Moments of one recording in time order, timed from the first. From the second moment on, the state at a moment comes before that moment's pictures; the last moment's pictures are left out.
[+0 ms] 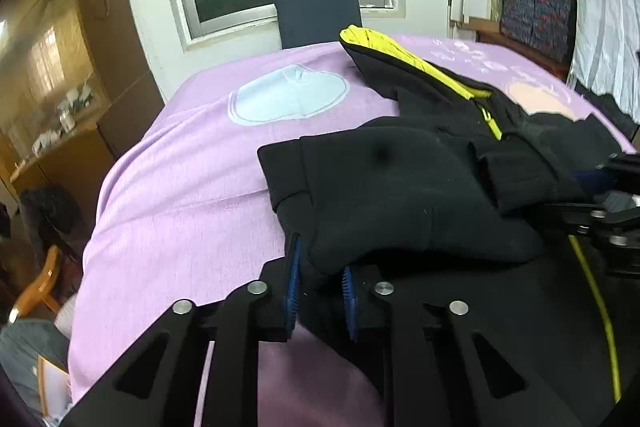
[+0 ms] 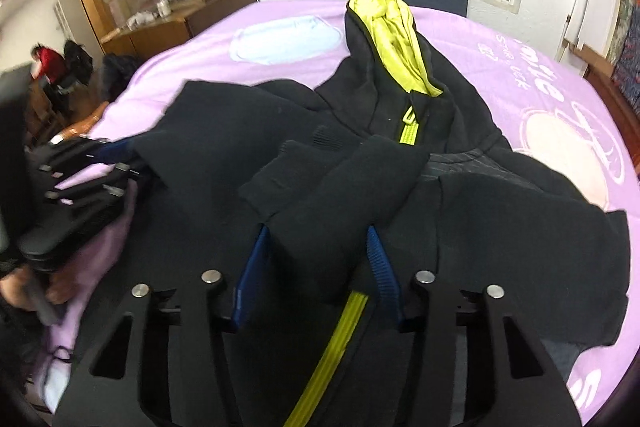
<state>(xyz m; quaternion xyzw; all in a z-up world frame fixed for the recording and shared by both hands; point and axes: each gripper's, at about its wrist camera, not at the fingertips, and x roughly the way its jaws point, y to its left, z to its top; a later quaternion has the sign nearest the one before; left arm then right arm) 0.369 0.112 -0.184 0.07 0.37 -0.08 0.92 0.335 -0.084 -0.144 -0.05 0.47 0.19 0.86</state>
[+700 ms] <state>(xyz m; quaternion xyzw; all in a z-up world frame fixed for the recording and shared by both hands) 0.325 0.066 -0.192 0.17 0.38 -0.09 0.91 0.344 -0.266 -0.170 0.31 0.45 0.11 0.83</state>
